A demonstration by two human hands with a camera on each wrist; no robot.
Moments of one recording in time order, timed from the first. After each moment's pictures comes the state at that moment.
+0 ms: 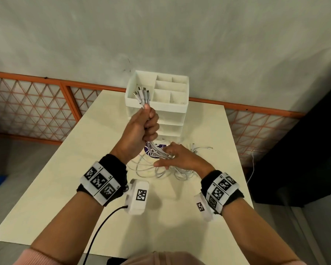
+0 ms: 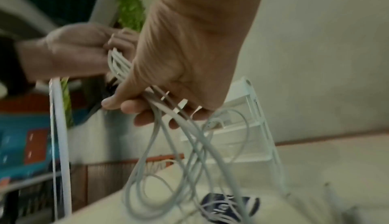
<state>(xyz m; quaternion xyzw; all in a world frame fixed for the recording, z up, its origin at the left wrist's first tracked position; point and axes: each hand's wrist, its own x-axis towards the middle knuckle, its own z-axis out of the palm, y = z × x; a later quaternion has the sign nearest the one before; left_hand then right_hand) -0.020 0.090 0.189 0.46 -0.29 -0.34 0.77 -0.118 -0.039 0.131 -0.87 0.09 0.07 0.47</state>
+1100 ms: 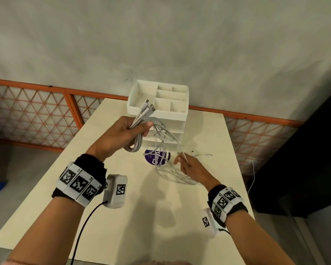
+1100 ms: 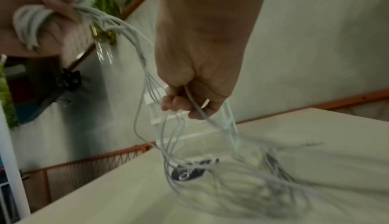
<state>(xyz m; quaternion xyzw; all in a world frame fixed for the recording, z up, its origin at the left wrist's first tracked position) 0.000 0.129 0.211 0.72 -0.39 -0.20 0.54 -0.133 -0.077 0.073 -0.87 0.16 -0.06 0.46</state>
